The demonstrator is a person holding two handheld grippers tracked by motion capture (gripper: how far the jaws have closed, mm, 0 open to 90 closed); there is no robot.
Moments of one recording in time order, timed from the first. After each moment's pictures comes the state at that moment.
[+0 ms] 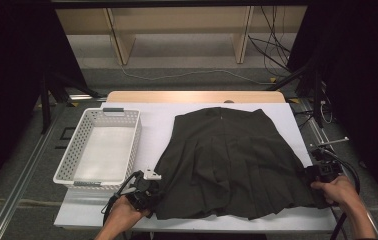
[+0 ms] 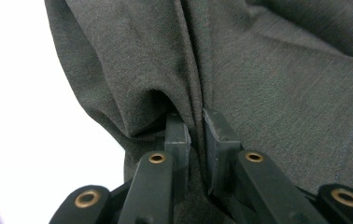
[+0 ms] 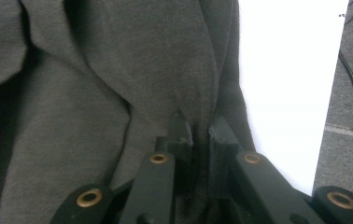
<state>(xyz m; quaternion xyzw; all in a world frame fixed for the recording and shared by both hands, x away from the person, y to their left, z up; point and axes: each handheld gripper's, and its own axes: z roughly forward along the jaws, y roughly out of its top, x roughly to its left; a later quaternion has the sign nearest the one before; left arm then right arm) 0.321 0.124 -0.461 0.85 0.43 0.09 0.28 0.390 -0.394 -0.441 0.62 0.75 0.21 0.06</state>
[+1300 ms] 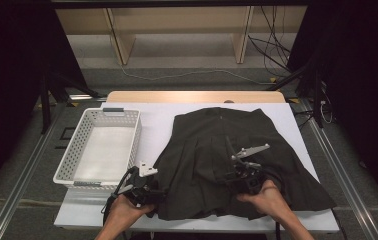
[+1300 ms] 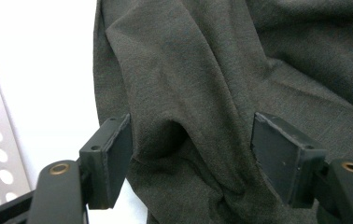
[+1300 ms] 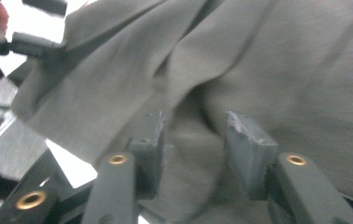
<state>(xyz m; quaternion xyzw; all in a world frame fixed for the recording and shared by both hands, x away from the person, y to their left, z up) 0.319 0.125 -0.443 0.82 0.46 0.15 0.32 0.349 -0.181 -0.419 0.40 0.85 0.33 0.01</state>
